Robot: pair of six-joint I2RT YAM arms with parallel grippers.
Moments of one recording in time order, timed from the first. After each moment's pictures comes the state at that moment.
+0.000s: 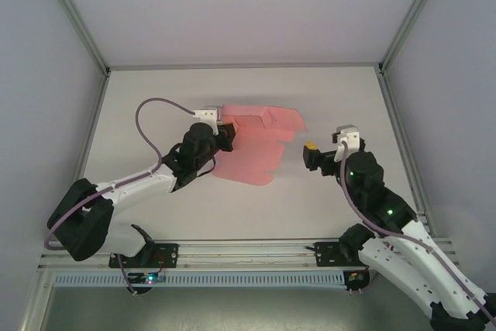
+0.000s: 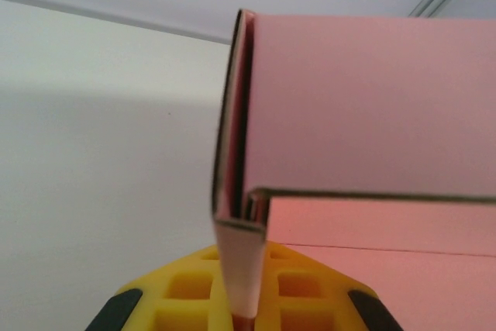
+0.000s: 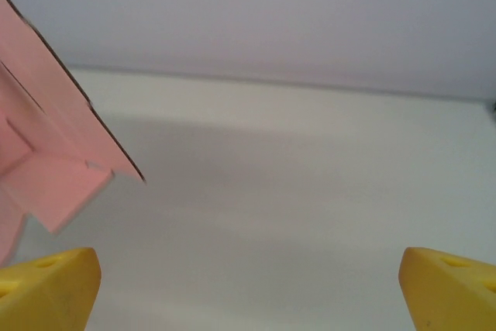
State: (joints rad) left arm -0.65 1.37 0.73 0.33 -0.09 -0.54; right arm 0.58 0.55 0.64 -0.44 0.32 0.17
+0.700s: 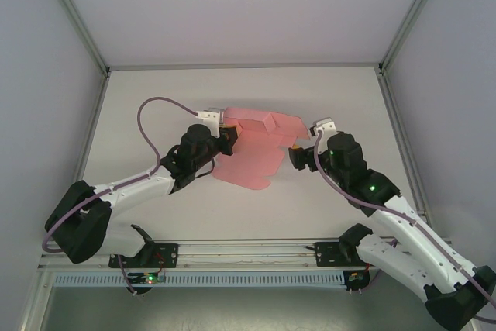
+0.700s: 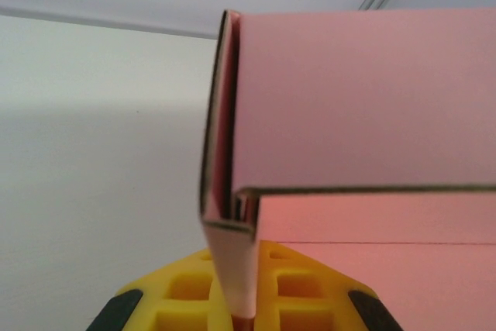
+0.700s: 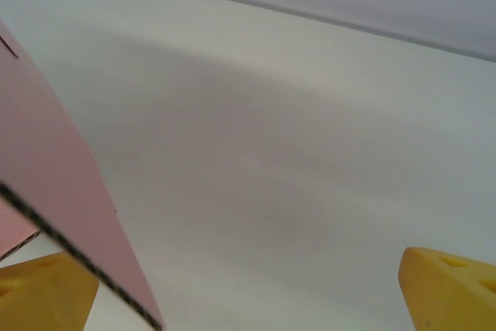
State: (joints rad) left arm -0.65 1.35 0.70 0.35 -0.01 -0.46; right arm 0.56 0.76 0.73 -0.49 0.19 0.10
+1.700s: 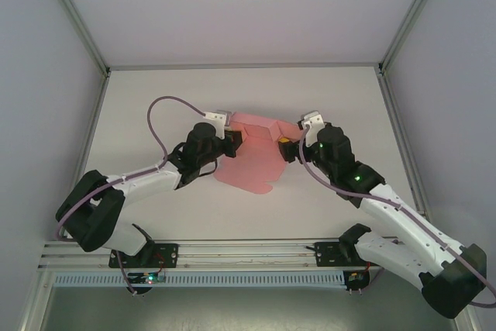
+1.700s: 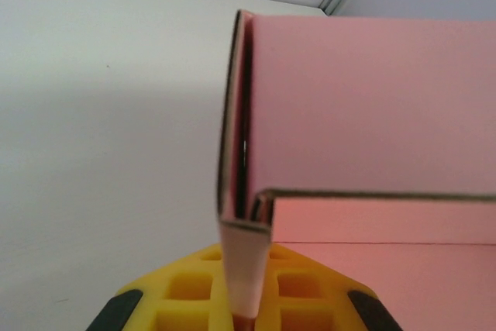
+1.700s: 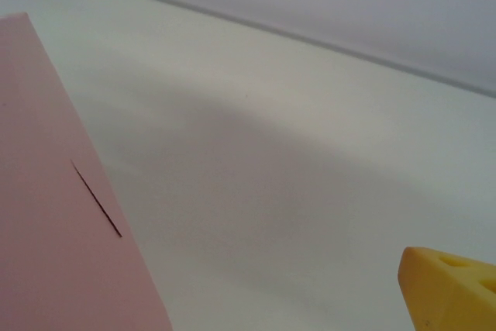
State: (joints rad) left arm -0.63 1.45 0.73 0.36 0.12 -0.49; right arm 0.58 0.90 0.69 -0.23 0.18 0.05
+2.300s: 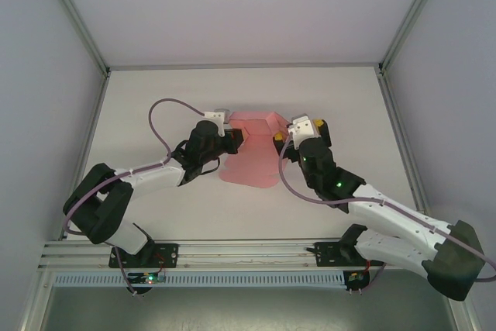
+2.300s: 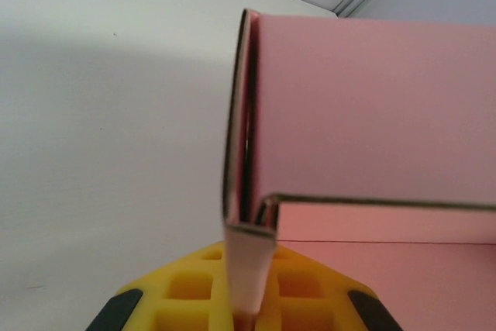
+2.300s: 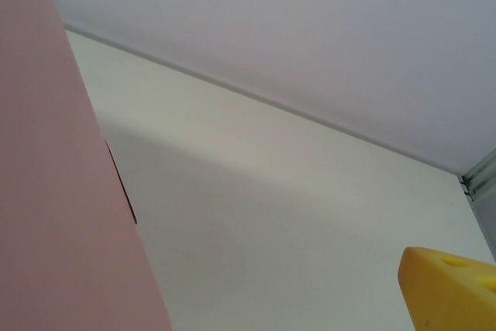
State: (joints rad) left arm -0.62 1.51 0.75 0.38 0.13 -0.63; right arm 0.77 0.96 0.62 0.02 0.60 -0.08
